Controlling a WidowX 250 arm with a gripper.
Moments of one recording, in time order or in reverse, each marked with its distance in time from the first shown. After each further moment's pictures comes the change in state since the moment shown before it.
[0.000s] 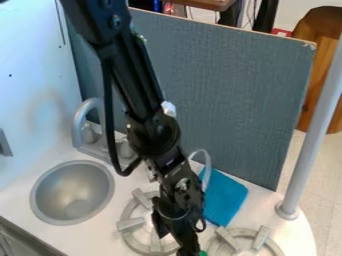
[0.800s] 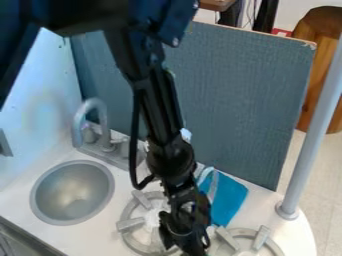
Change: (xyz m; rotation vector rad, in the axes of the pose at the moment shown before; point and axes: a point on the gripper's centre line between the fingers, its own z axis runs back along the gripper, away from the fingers) arm 0.008 -0.007 -0.036 0.017 -0.009 0.053
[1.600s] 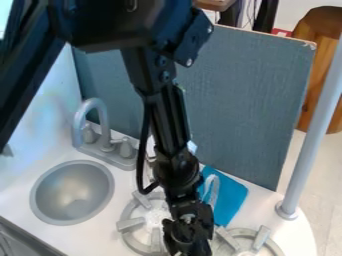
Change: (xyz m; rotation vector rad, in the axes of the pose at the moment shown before) arm 0.002 -0.006 -0.016 -0.006 -0.023 0.038
